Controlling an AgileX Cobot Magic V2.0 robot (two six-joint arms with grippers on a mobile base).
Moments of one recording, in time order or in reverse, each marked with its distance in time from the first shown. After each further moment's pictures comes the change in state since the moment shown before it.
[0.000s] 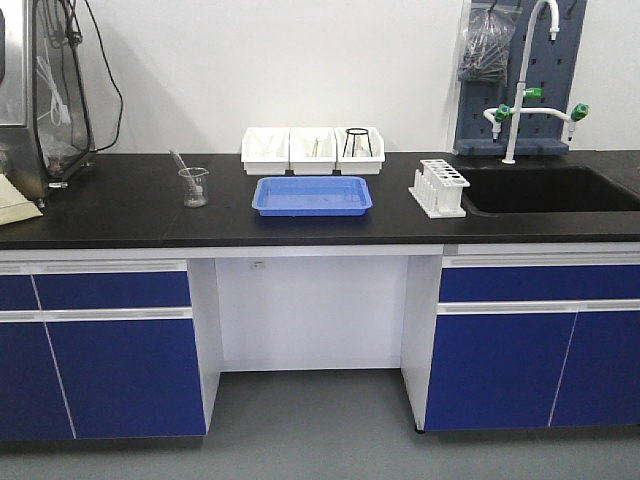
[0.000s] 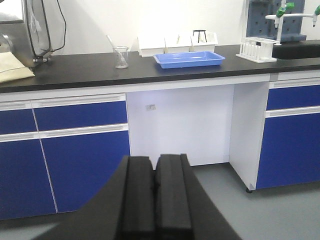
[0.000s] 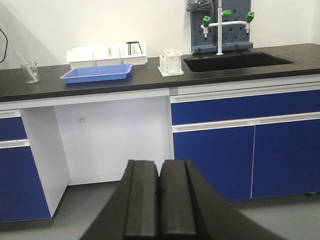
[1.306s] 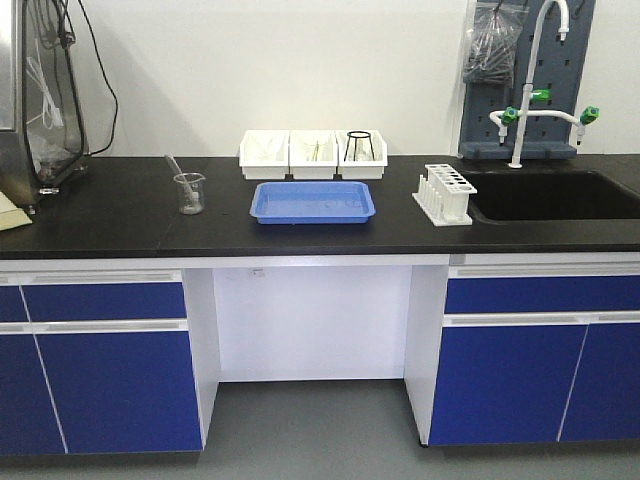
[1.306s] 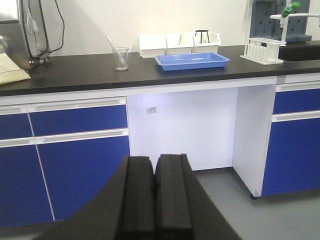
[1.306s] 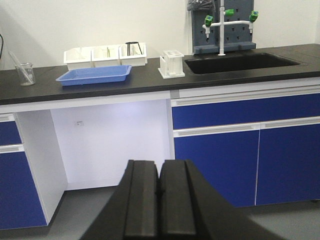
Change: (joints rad) left arm 0.000 0.000 0.000 0.000 0.000 0.000; right arm 0.000 0.000 0.000 0.000 0.000 0.000
